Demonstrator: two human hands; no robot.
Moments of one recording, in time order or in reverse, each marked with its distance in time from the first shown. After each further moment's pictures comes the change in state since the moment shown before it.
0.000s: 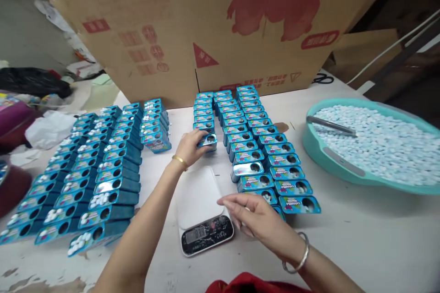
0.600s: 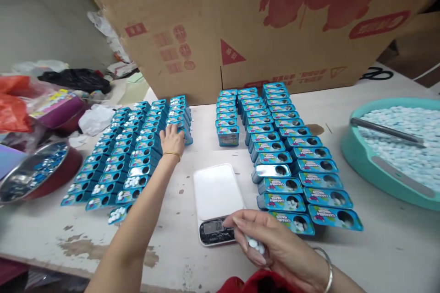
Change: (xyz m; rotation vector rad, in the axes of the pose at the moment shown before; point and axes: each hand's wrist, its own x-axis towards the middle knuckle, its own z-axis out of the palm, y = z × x) left_hand -0.053 -0.065 -0.055 0.718 -0.002 -0.487; right_hand -0.013 0.008 0.026 0.377 -0.256 0.229
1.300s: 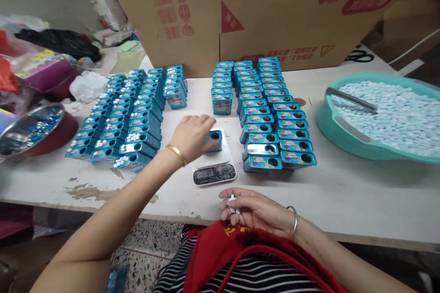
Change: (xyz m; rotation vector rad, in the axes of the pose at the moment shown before) left_hand -0.122 0.082 -0.118 -0.203 -0.107 0.522; right_hand -0.045 0.061 -0.010 0.127 0.018 0.173
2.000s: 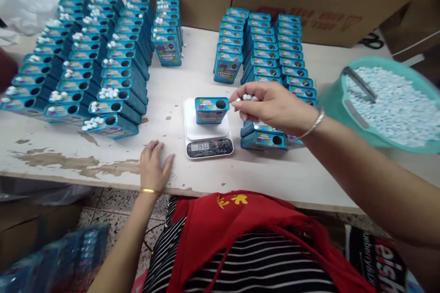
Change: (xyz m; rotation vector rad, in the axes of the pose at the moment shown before) left_hand -0.174 0.010 0.172 -0.361 0.370 -0.601; right_hand 0.026 -0.128 0.028 -1.123 0.316 -0.540
